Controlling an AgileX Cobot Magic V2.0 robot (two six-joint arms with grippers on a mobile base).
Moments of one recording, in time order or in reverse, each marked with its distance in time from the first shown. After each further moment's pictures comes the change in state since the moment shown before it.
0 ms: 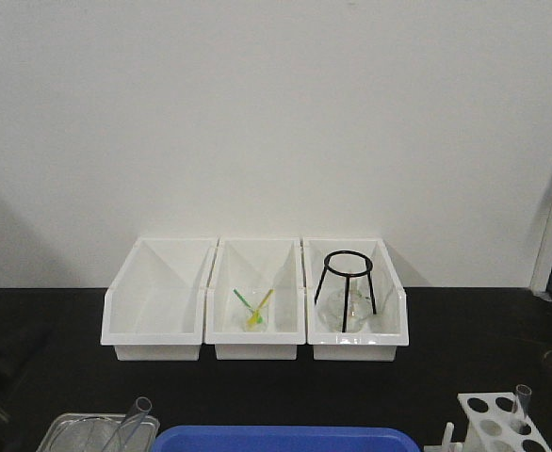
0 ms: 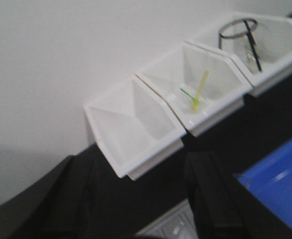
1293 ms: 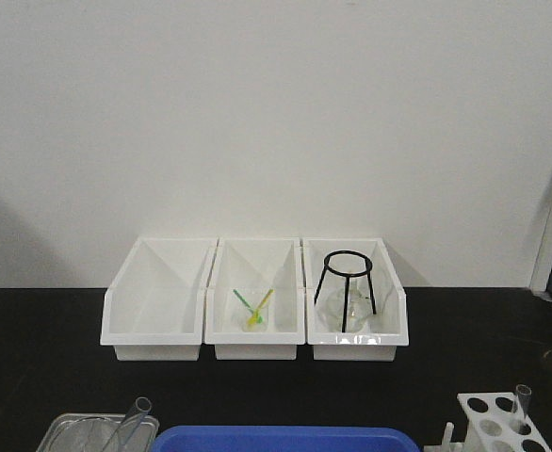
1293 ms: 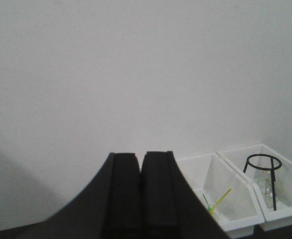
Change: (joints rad) left arm 0.135 -0.204 -0.101 -0.073 -0.054 -0.299; right arm -0.133 -0.015 -0.309 -0.022 0.155 -0.012
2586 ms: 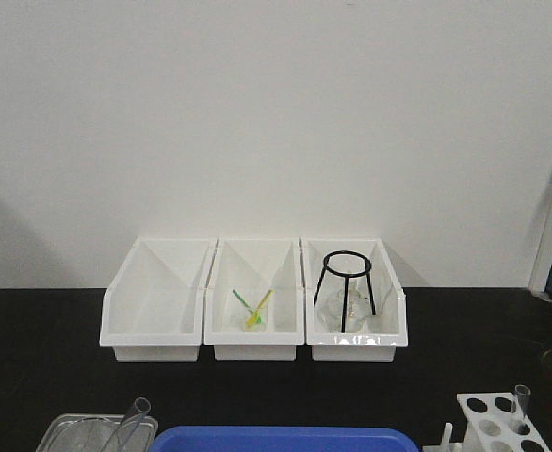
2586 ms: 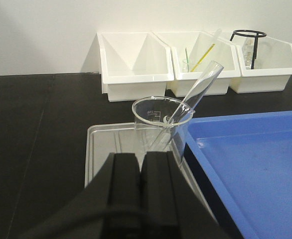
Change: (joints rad) left arm 0.000 -0.752 0.850 0.026 0.101 -0.157; right arm 0.000 -0.613 0.739 -0.132 0.230 0.066
